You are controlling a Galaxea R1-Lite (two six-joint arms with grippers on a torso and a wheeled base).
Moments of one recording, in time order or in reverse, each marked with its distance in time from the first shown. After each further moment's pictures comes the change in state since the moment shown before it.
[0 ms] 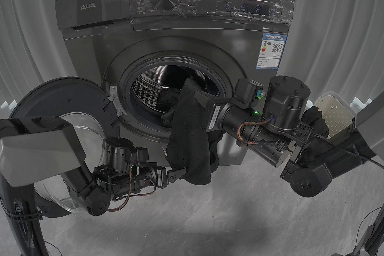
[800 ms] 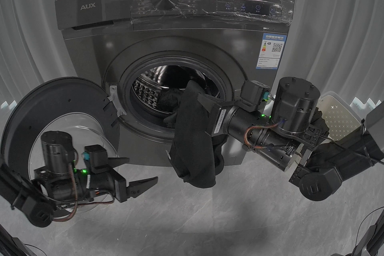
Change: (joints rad) left arm 0.081 -0.500 0.303 0.129 -0.155 0.239; right arm 0.012 -0.053 0.059 0.007 0.004 -0.001
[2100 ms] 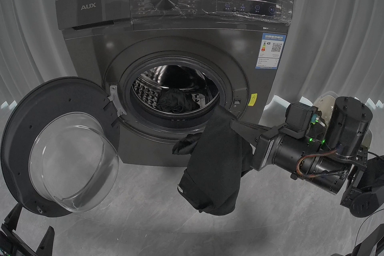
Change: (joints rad) left arm 0.381 -1.650 0.298 0.901 0.178 0.001; right arm 0.012 -0.285 0.327 0.056 0.032 -0.018
